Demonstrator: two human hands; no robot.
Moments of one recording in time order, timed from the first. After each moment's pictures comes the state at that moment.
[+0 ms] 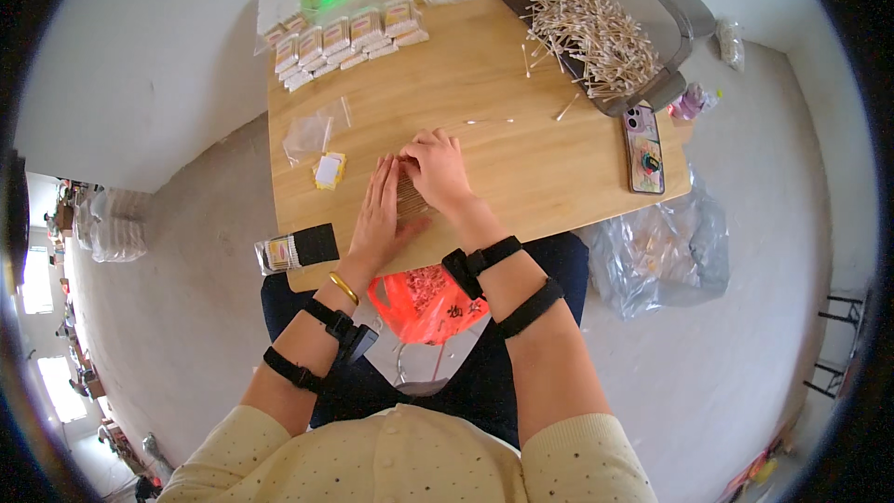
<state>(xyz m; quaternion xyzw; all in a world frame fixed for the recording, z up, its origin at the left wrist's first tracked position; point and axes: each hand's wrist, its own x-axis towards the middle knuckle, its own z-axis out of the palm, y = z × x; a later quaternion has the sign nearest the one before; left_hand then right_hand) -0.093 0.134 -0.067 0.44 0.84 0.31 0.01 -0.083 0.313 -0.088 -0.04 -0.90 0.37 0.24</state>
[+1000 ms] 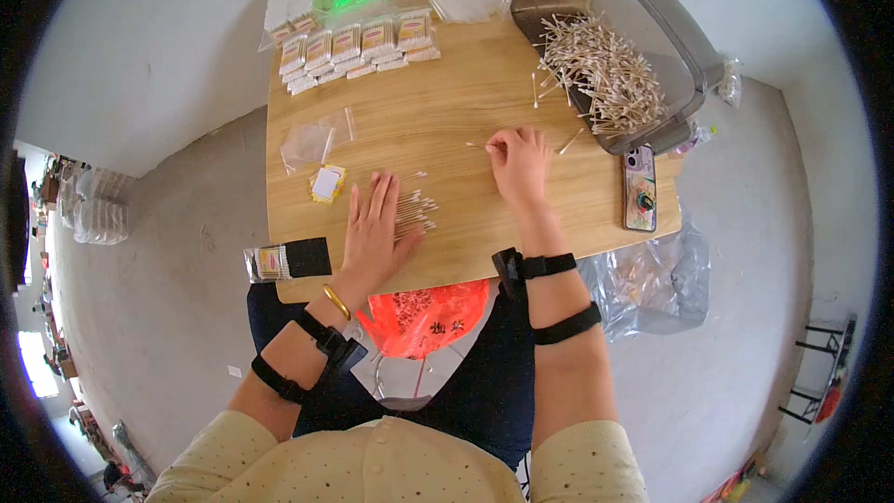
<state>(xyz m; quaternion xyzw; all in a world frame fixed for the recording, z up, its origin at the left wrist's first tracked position) -0.095 0.135 -0.060 0.39 0.91 0.14 -0.01 -0.064 0.419 -0.081 -0.19 -0.92 0.25 0.23</state>
